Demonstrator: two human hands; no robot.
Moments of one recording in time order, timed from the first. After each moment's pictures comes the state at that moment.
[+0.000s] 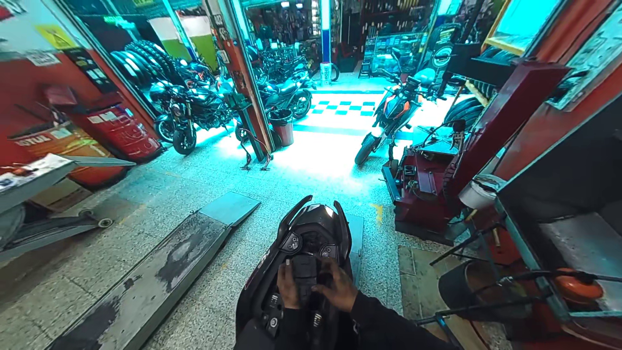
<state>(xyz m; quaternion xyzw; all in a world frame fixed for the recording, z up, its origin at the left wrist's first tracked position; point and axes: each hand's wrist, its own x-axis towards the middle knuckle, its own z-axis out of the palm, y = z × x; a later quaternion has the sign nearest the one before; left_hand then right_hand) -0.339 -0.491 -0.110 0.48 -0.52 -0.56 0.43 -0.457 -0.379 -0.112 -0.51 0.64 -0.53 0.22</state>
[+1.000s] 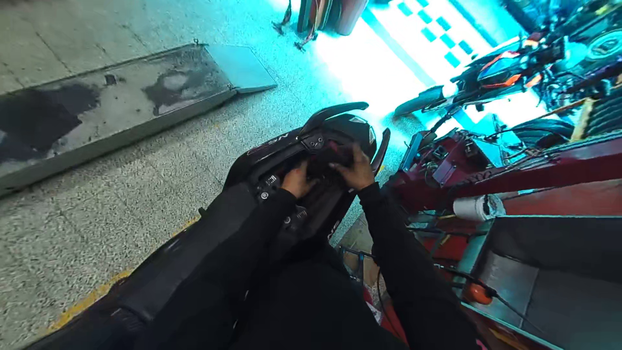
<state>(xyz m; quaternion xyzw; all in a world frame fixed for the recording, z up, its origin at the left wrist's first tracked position) -0.328 -0.516 -0.139 0.46 -0.77 -0.44 0.08 -0.522 -0.454 -0.061 -0.60 0.72 -0.29 0.18</state>
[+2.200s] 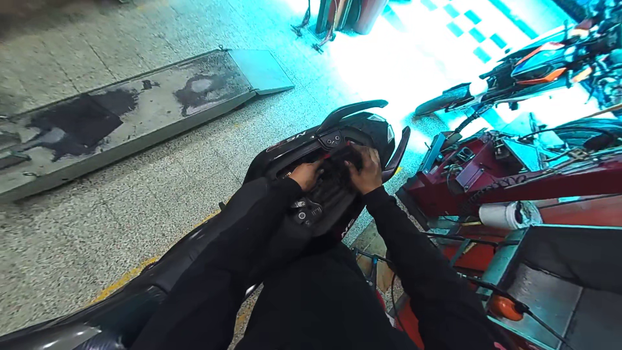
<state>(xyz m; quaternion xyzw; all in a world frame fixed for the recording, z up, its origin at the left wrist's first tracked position) -0.300 -0.534 -0.126 0.36 -0.83 -0.42 0.01 -0.505 -0.447 -0.094 -0.64 0.70 -0.32 0.04</state>
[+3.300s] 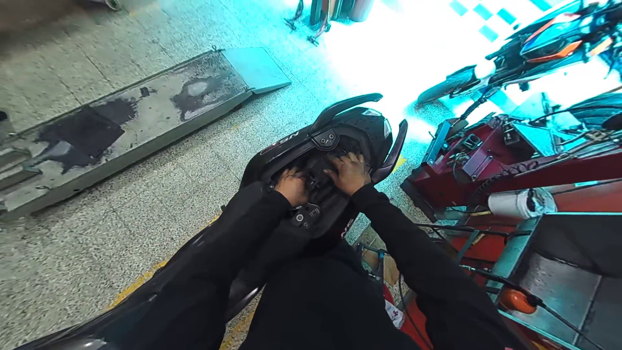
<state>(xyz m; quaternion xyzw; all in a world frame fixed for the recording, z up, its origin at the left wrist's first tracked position) -0.275 -0.515 -0.141 0.38 -0.89 -0.27 -0.04 -0.488 -0.462 -0.095 -0.70 0.71 -0.03 0.10</state>
